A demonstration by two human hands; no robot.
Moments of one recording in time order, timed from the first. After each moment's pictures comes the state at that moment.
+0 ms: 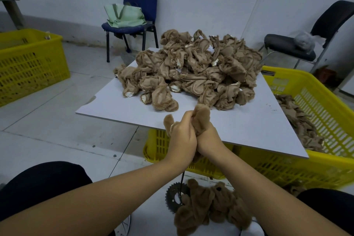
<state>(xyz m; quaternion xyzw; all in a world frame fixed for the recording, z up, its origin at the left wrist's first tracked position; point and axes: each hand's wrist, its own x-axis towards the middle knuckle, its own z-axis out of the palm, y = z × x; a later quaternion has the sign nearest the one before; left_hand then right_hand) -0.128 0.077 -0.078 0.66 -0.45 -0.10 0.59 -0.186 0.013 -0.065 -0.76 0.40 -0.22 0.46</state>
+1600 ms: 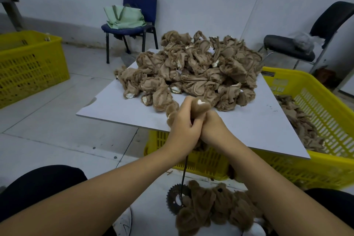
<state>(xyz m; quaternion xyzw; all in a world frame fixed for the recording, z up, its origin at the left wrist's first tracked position) -0.114 0.078 -0.042 0.56 -0.52 -0.11 0.63 -0.181 -0.005 -0.036 -0.82 0.39 -0.19 0.37</state>
